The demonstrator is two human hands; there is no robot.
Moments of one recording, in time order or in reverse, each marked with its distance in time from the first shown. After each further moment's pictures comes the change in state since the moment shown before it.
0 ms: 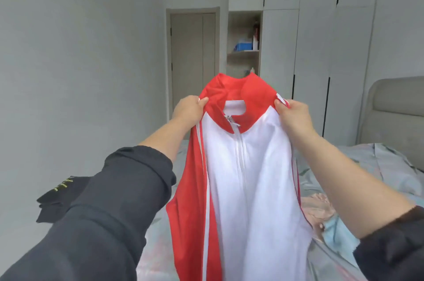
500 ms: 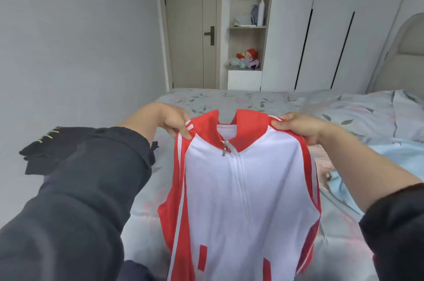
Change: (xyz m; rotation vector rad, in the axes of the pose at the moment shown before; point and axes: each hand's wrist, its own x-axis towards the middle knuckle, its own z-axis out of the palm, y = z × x) left_hand -0.021 -0.143 0.090 -0.018 -1.123 -0.265; right_hand -0.002 0.168 0.001 -0.122 -0.768 0.608
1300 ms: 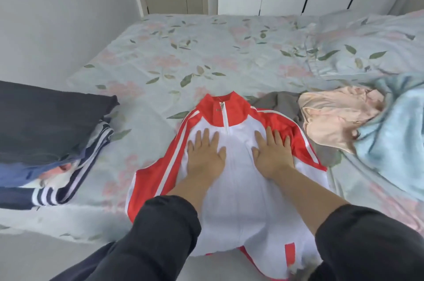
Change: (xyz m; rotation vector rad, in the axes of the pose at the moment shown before) left_hand 0.218 -0.071 0.277 0.344 0.491 -0.066; right_hand 0.145 0.264 0.106 -1.202 0.318 0.202
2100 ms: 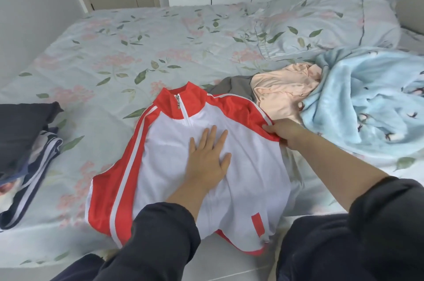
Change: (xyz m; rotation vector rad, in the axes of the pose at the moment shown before) left_hand -0.051 0.078 0.007 0.000 0.018 0.389; right_hand -0.046 0.106 -0.071 1.295 -0.222 0.579
